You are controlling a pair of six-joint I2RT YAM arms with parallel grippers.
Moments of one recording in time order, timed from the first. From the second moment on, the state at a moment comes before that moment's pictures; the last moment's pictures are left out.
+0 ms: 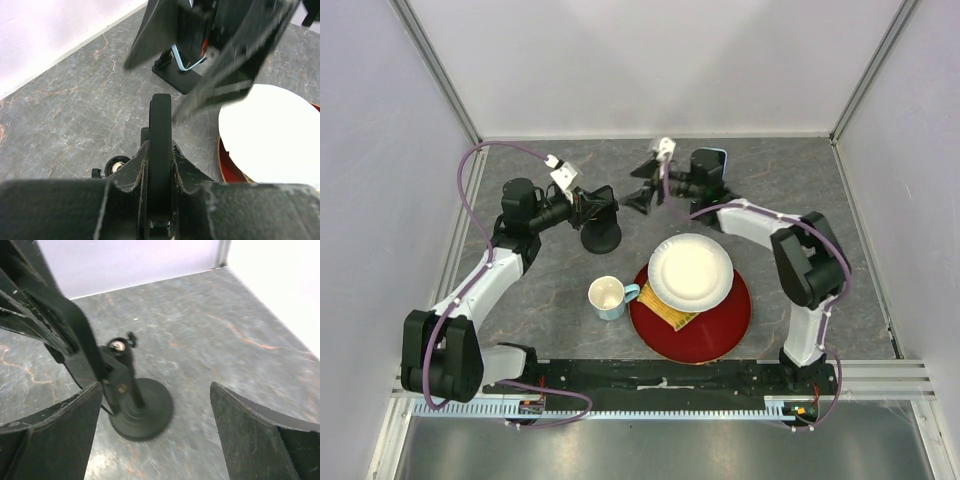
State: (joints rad) left arm -0.19 1.25 0.78 0.30 0.74 0.13; right arm 0.55 1.94 1.29 0.58 -0.76 -0.04
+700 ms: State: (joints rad) left arm -0.16 1.53 1.05 0.28 1.01 0.05; right arm 0.20 1.77 1.09 0.92 -0.83 0.29
